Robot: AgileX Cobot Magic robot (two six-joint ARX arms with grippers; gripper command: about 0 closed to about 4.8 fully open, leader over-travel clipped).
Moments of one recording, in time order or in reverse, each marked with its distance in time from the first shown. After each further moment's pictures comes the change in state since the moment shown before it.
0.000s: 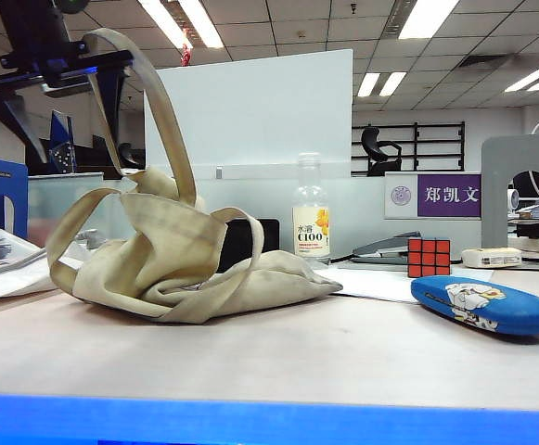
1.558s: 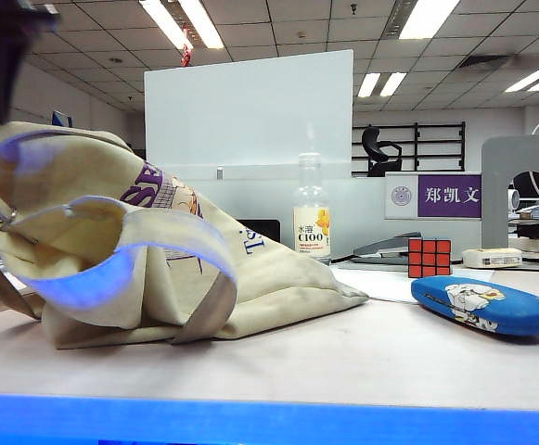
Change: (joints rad) left arm -0.084 -0.639 -0.698 0.252 -0.370 -0.014; right arm 0.039 -0.488 -0.342 -0.013 -0.122 0.078
